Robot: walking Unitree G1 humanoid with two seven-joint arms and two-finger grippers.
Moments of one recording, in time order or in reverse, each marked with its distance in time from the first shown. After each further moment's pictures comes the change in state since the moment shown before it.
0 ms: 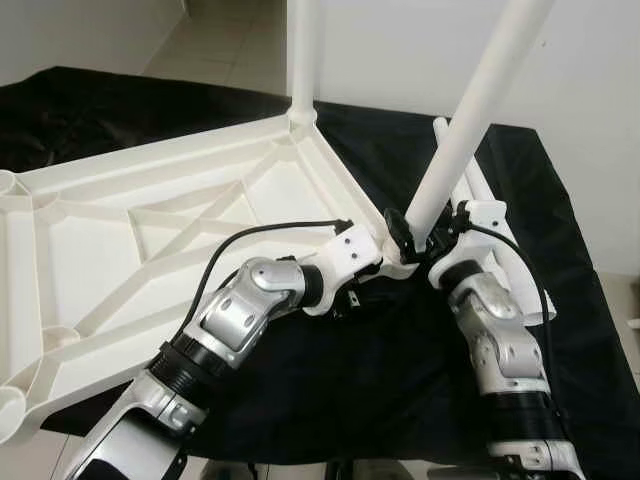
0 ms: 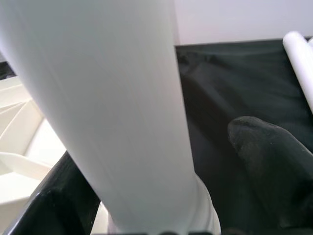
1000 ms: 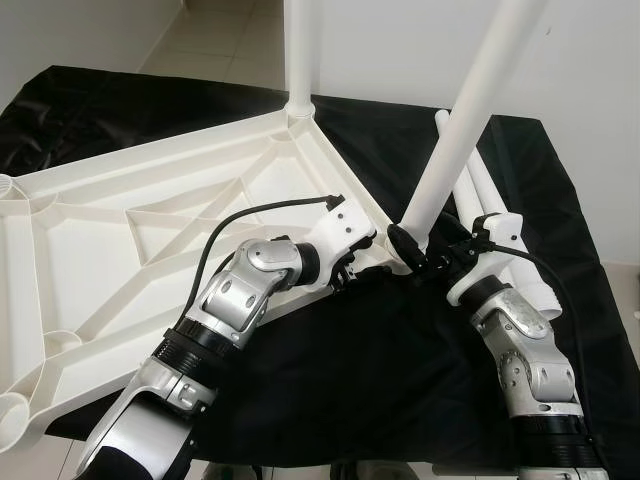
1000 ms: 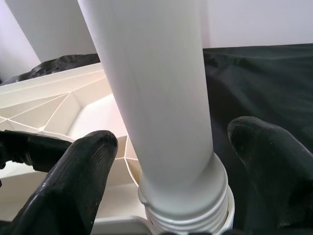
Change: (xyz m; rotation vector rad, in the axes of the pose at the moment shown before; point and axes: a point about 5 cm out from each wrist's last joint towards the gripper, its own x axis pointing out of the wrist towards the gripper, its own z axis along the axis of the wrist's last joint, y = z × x) left arm -0.004 0.024 0.012 0.002 -0.039 0.091; right arm -0.022 -0.004 0.009 -0.023 -0.031 0.165
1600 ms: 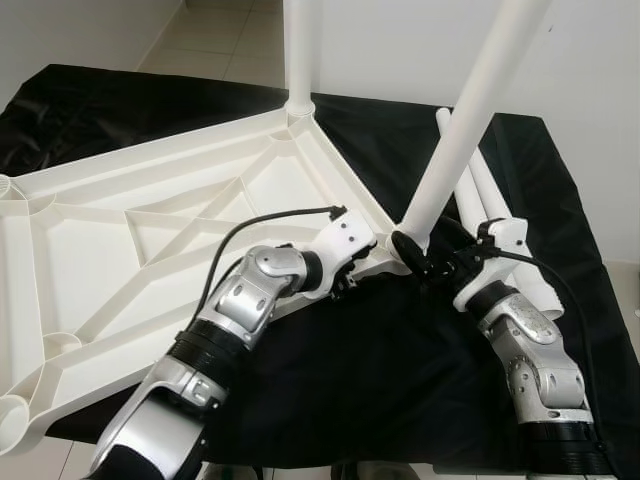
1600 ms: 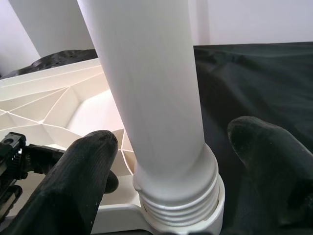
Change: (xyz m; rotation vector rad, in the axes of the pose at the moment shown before) left arm 0.014 -0.002 -0.016 -0.021 0.073 -0.006; right arm -0.006 -0.003 0.002 -0.020 0.011 0.007
